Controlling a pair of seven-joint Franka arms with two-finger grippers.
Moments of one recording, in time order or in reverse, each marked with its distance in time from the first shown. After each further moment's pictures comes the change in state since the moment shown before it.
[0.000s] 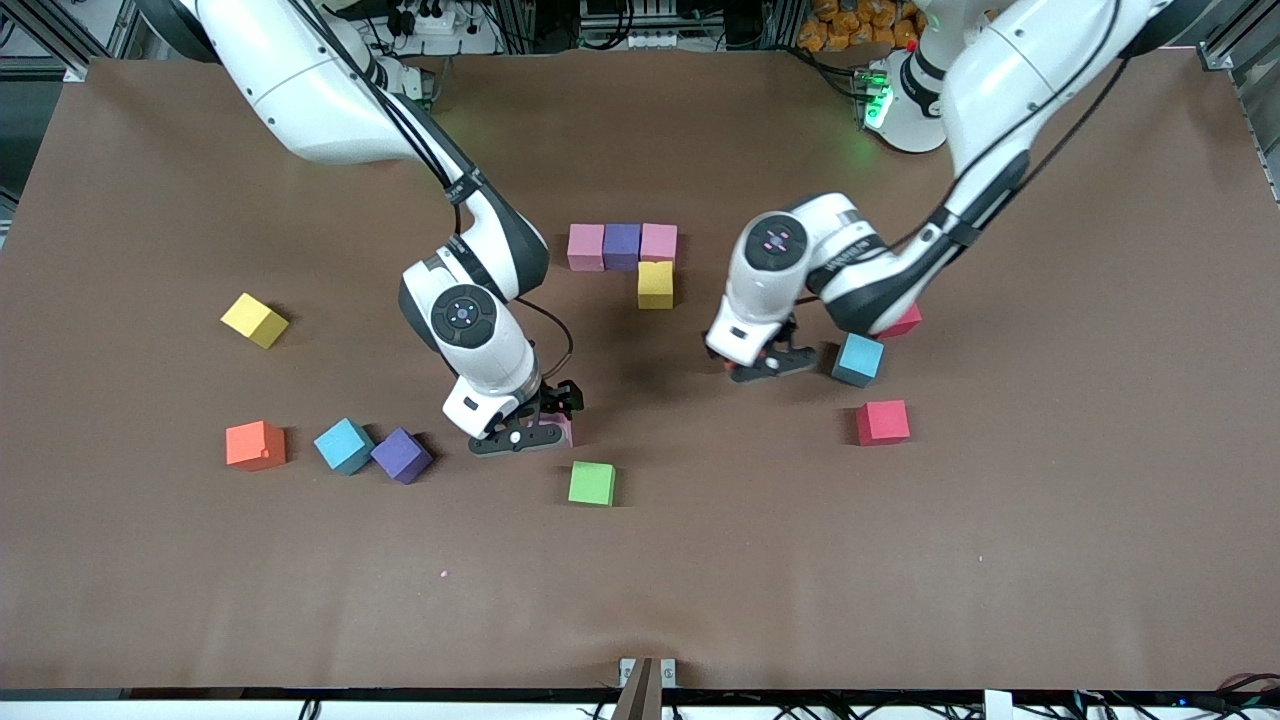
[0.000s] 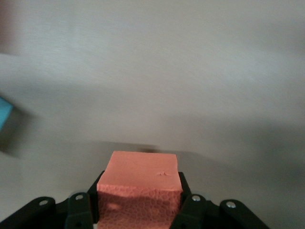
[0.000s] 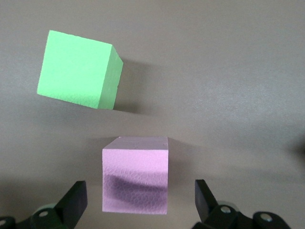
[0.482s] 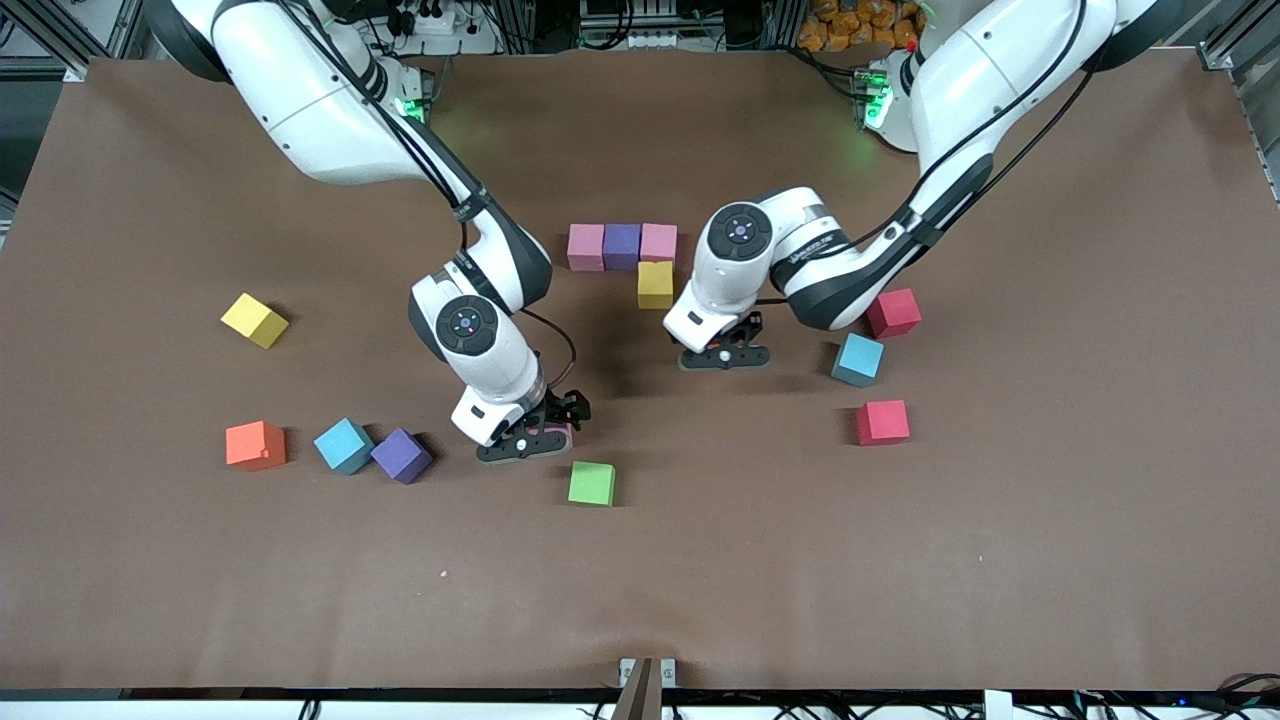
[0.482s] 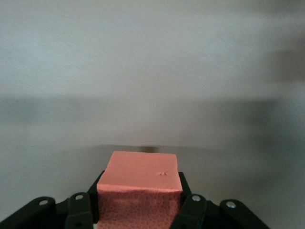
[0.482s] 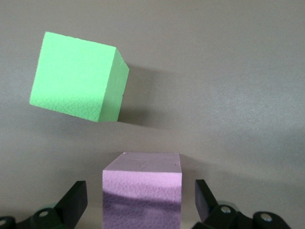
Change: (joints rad) left arm -0.072 0.070 0.002 0.081 -0.023 -0.001 0.118; right arm -0.001 0.054 0.001 0.000 -0.019 0.090 -0.001
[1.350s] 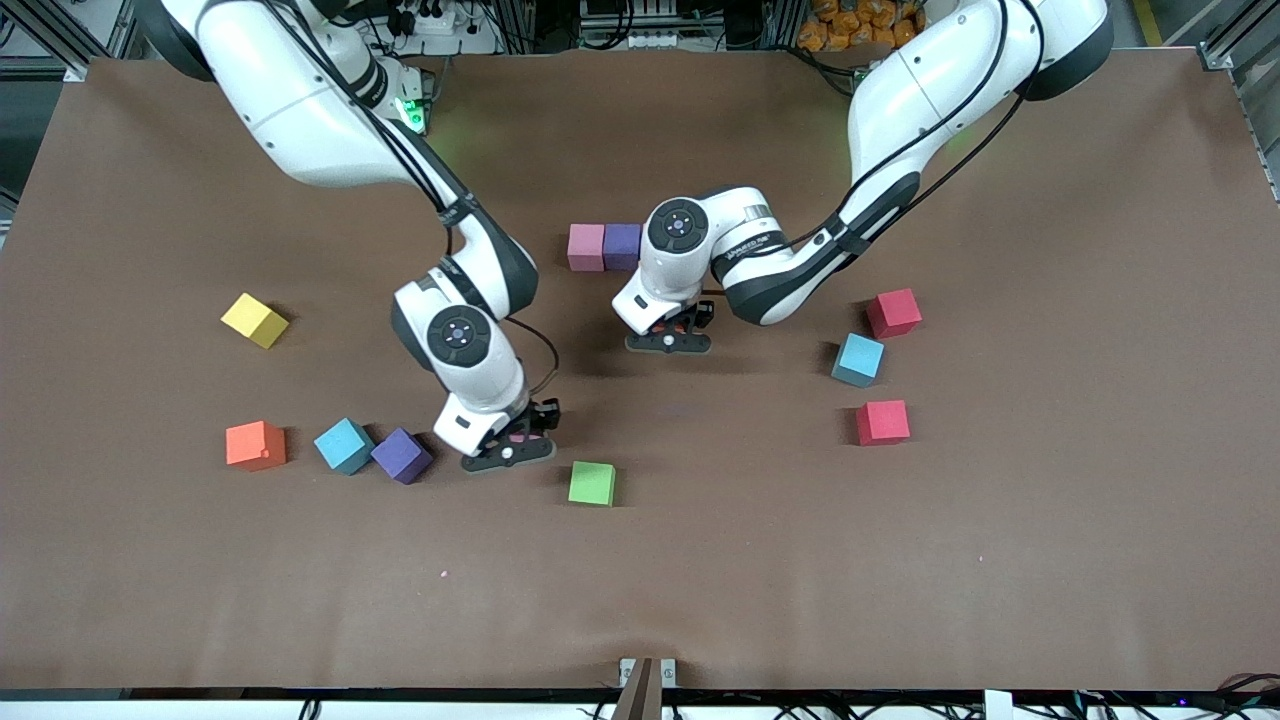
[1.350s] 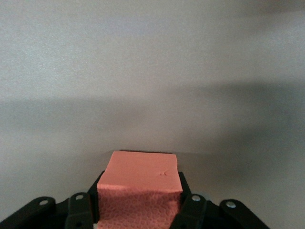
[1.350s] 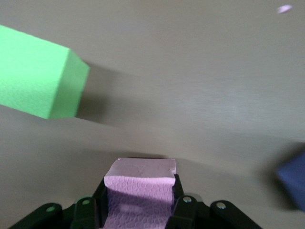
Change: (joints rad) left arm -0.161 0.083 0.057 0.079 -0.001 0.000 0.004; right arm -0.048 -0.038 0.001 0.035 -0.069 -0.175 -0.089
